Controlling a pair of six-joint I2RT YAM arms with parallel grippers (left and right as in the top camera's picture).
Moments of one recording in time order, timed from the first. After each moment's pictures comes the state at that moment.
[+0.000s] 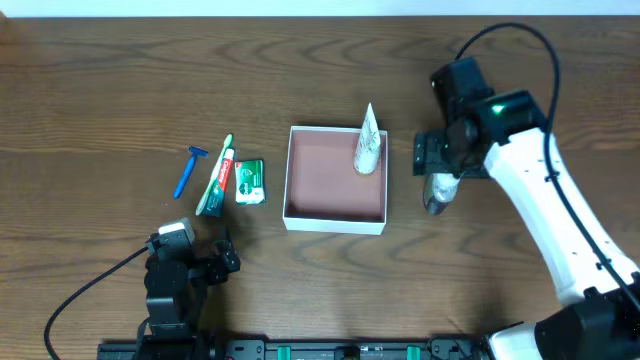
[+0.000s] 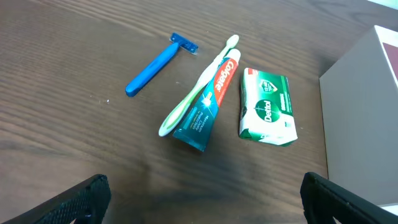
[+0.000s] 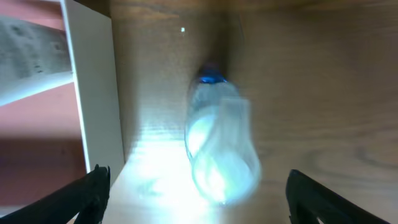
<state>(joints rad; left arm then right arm) 0.00 0.13 0.15 -0.57 -0.04 -0.27 0.32 1.61 1.45 -1.23 0.12 0.41</state>
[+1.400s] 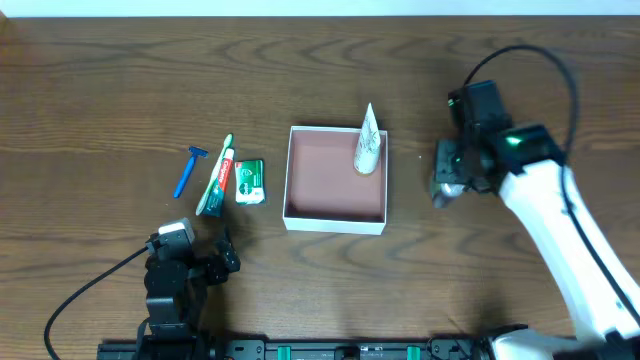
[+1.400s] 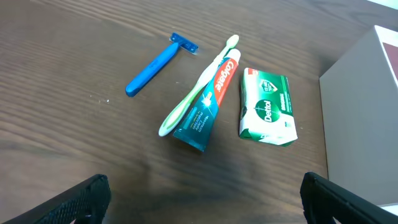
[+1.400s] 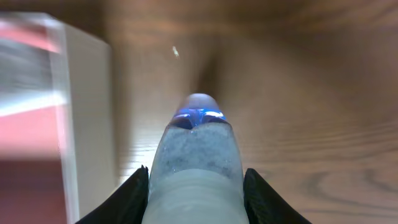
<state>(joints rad) 0.00 0.13 0.15 -0.57 -0.04 -0.27 0.28 1.43 1.30 -1.07 0.12 0.37</state>
